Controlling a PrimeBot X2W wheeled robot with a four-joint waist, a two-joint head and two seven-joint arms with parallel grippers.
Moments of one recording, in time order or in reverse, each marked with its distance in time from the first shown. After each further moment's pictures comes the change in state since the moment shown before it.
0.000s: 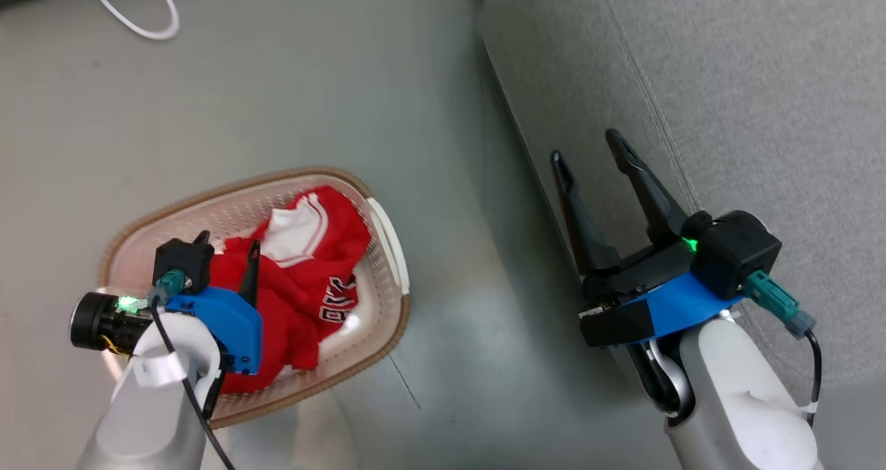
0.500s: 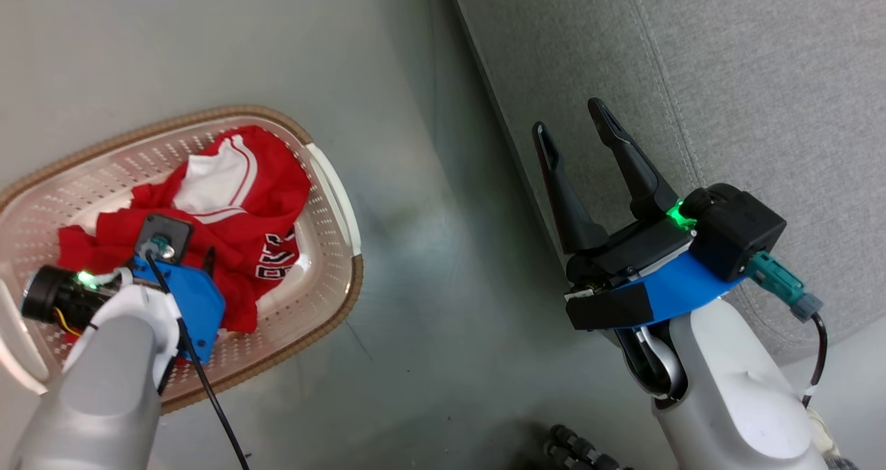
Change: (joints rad) left arm -0.151 0.093 -0.131 0.199 0.048 -0.012 0.139; right arm -0.064 0.000 0.054 -0.013 0.084 0.000 -0.021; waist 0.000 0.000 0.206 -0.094
